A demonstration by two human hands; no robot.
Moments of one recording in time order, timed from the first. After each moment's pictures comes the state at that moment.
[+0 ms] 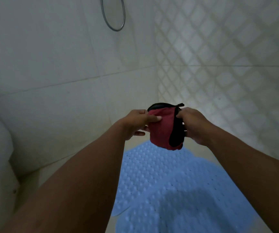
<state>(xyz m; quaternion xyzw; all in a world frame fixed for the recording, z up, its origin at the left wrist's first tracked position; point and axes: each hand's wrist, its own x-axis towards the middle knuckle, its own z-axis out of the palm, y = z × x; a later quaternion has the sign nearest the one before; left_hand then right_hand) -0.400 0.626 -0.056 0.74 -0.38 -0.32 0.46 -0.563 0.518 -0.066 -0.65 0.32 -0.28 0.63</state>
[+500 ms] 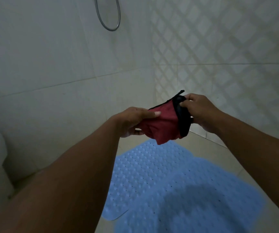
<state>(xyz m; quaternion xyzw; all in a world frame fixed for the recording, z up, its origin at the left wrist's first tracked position) -0.391 0.615 -0.049 0.70 -0.39 -0.38 0.46 -0.570 0.476 -0.050 -0.70 0.31 -0.34 0.55</state>
